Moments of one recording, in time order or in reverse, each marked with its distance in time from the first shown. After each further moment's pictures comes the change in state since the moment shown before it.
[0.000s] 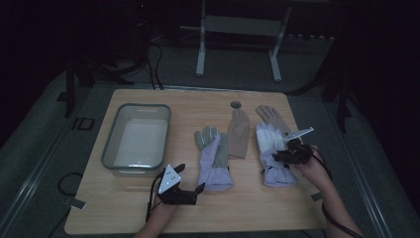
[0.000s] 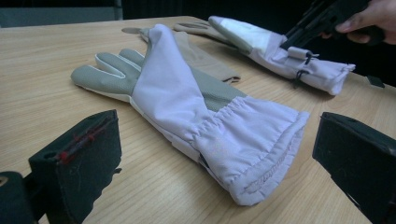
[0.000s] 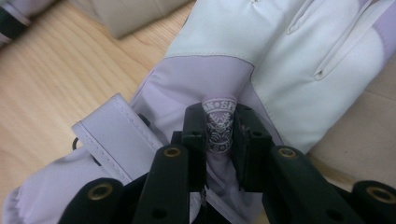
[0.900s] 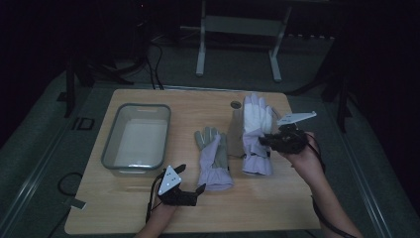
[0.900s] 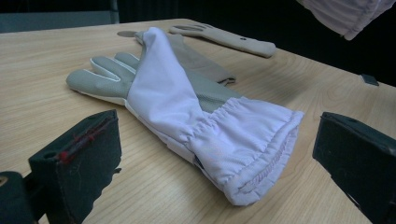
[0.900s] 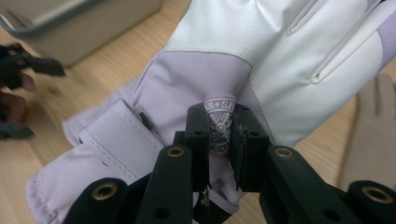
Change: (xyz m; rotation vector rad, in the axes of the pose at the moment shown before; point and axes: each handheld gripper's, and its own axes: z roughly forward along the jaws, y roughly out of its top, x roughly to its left) left arm -0.002 0.000 -0.001 -0.007 -0.011 0.023; right arm 0.088 0.082 -0.077 -0.214 0.012 -0.028
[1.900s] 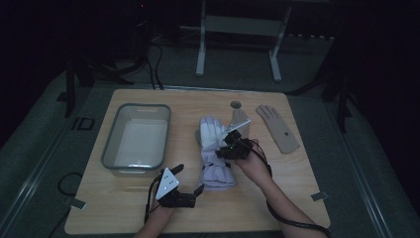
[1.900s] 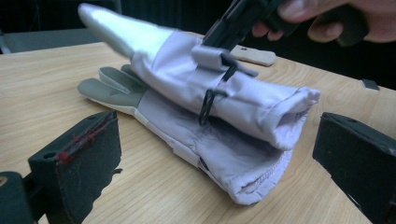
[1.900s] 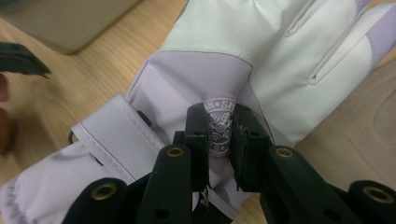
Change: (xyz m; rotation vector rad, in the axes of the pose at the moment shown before) left arm -0.003 0.000 -0.009 -0.046 0.015 0.028; right arm 0.061 0.012 0.136 0.198 0.088 0.024
